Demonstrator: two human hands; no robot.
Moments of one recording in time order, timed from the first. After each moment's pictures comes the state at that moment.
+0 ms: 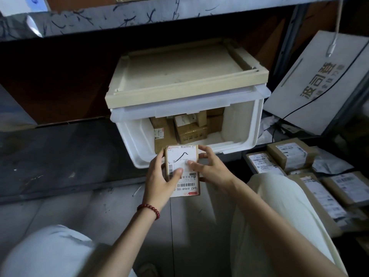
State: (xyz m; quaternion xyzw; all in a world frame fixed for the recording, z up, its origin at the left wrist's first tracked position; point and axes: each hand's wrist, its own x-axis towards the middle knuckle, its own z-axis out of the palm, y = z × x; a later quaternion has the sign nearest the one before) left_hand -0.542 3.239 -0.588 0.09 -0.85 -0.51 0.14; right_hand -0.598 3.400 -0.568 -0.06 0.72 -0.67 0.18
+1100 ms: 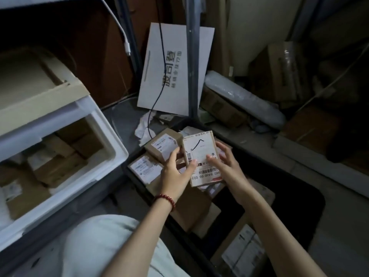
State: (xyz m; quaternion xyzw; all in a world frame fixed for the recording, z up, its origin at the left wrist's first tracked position) left_hand -0.592 3.572 -0.590 -0.13 -0.82 -0.54 -0.13; right_hand -0.524 3.716 -0.593 0.22 0.63 -0.74 -0.12
